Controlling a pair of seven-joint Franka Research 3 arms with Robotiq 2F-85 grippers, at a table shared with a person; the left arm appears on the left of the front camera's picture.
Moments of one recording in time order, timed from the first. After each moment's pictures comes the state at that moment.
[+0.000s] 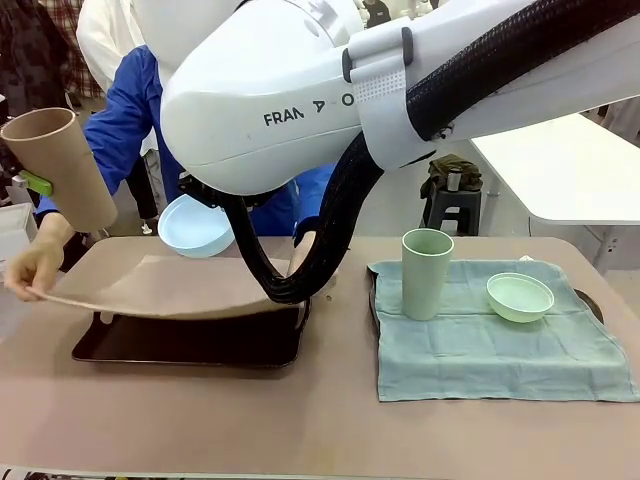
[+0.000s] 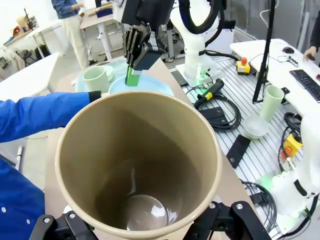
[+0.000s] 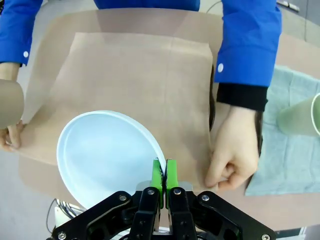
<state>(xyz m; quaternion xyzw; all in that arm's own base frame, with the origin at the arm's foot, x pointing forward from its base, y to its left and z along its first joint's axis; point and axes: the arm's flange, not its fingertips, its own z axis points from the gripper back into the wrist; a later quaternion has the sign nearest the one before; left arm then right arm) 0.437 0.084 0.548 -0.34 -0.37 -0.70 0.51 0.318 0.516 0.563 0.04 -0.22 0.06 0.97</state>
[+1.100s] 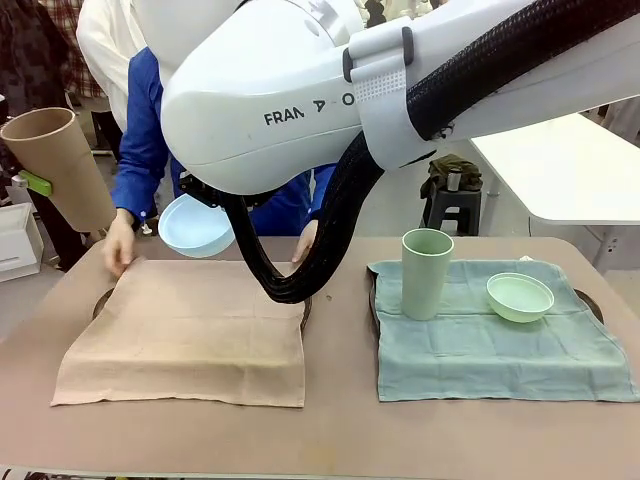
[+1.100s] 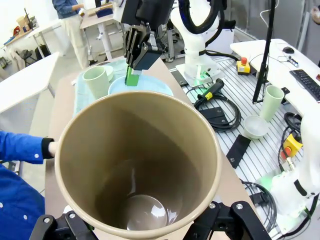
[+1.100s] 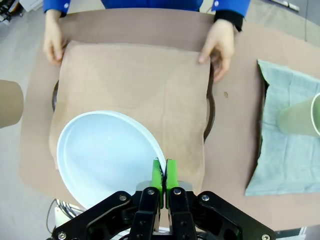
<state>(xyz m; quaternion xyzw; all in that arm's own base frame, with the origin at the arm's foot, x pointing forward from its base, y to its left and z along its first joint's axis) 0.437 0.084 0.548 -0.34 -0.37 -0.70 0.51 0.319 0.516 0.563 0.04 -0.22 0.06 0.97</state>
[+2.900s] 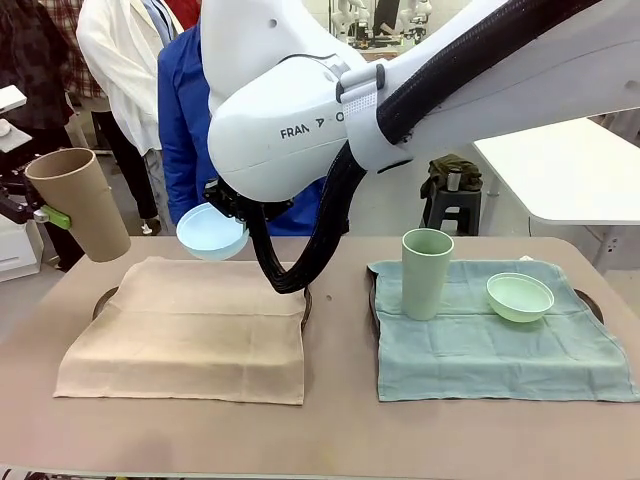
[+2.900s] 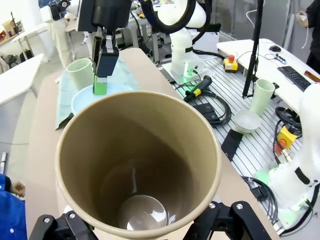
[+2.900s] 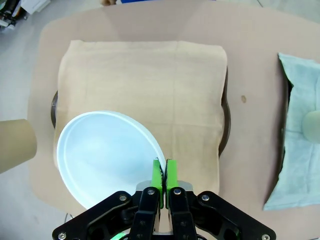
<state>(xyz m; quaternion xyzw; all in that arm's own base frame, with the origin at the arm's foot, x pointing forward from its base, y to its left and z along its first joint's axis) 0.462 0.082 0.485 -0.38 -0.35 -0.70 0.49 0.384 0.505 0.516 0.09 -0.18 0.02 0.98</state>
